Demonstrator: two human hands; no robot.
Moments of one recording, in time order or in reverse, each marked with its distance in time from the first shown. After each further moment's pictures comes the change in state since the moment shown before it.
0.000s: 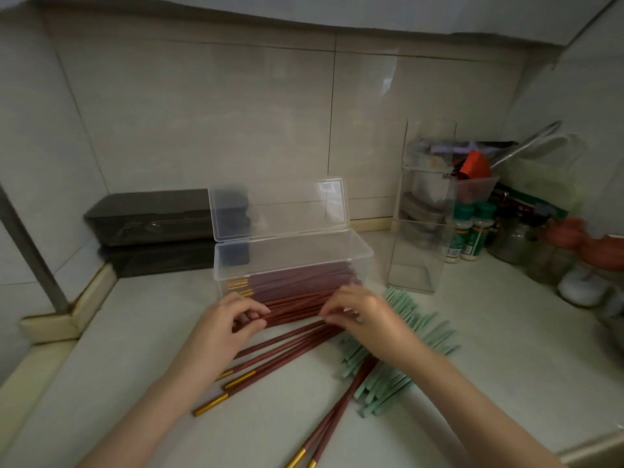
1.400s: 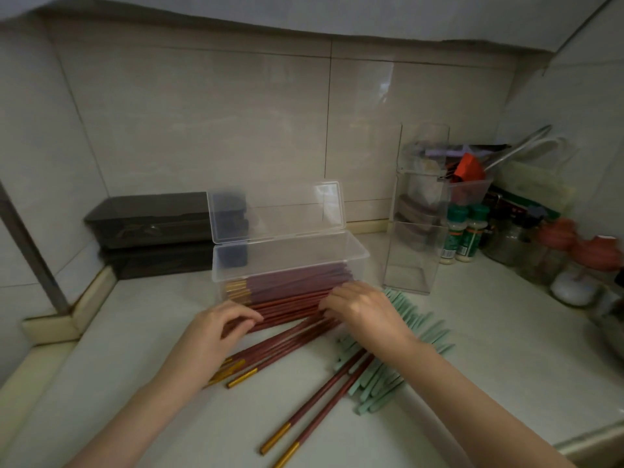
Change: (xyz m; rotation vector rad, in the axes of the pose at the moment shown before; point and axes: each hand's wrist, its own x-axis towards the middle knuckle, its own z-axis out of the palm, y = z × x) left_hand -0.009 -0.002 -0.010 0.046 -0.038 0.052; right_hand 0.004 0.001 -0.001 -0.458 -0.002 -0.186
